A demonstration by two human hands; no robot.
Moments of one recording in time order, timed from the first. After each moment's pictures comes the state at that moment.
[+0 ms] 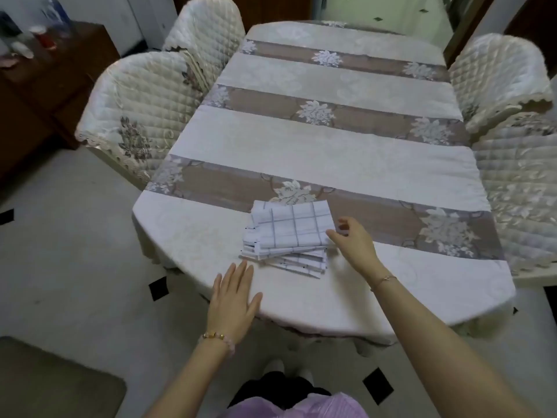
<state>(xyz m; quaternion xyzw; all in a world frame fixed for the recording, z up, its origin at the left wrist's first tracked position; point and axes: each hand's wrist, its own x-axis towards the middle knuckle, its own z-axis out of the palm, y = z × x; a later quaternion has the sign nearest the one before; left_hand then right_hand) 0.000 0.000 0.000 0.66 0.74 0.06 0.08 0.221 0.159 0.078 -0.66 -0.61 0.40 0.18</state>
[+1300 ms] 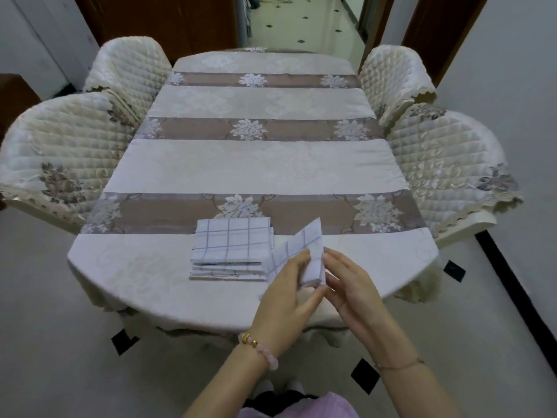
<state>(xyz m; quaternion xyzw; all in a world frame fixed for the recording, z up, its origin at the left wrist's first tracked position) 0.155 0.013 0.140 0.65 0.54 0.35 0.40 0.284 0.031 0.155 -0.46 -0.27 0.70 0.49</state>
